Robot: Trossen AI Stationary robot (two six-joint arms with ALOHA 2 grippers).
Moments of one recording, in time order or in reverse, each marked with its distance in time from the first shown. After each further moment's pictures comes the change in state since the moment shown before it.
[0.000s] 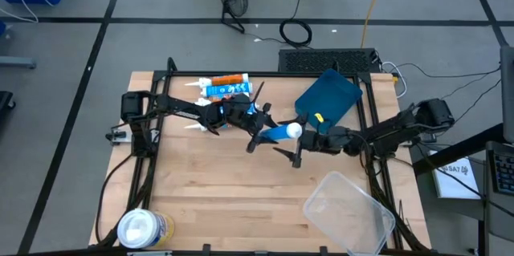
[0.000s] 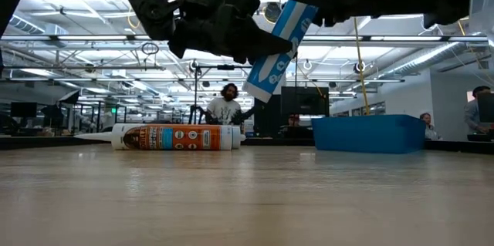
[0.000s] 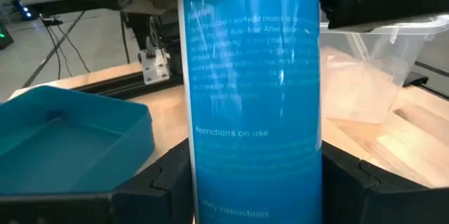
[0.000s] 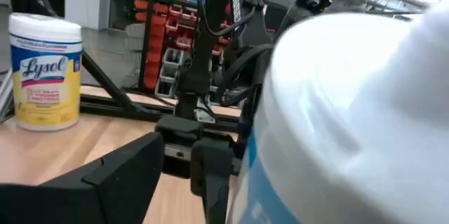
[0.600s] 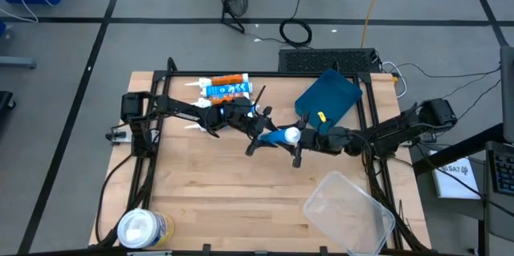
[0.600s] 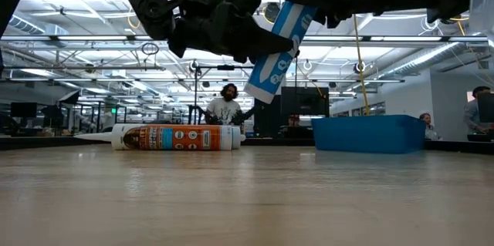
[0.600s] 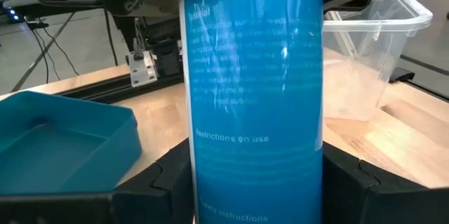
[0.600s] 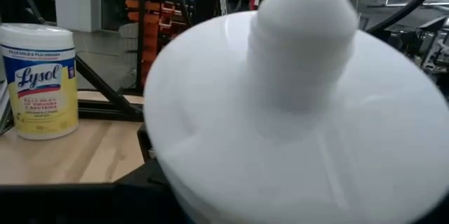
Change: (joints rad) left arm -0.013 -0.001 0.000 -0.011 0.002 0.014; right arm 0.008 -0.039 0.008 -0.112 0.059 0.080
